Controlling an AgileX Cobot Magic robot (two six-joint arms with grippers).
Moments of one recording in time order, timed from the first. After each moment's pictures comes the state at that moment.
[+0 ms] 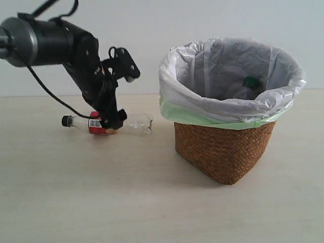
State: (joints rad) left arm -0.44 2.12 -1.67 0.27 0.72 0.49; right arm 0.11 0.01 0.00 -0.09 0.37 0.00
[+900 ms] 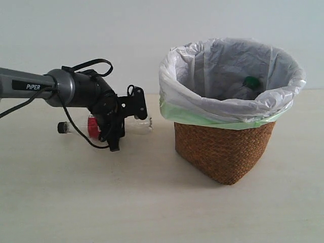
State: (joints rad) left arm -0.44 2.34 -1.67 0.57 0.51 0.49; right arm 0.11 0.01 0.00 -0.09 0.37 0.00
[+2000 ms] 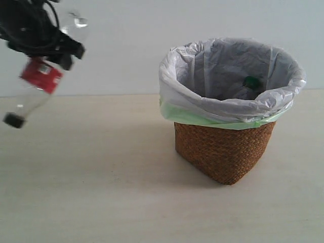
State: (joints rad) left arm -0.34 1.78 -1.66 0.18 0.92 0.00; right arm 0.11 0.01 0.00 -0.09 0.37 0.00
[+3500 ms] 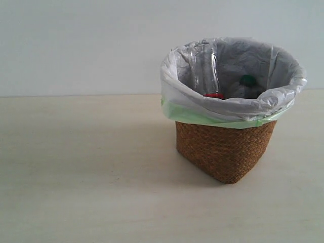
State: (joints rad) left arm -0.58 1.66 -1.96 -0.47 0.98 0.68; right arm 0.11 0.01 0.00 -0.09 0.37 0.00
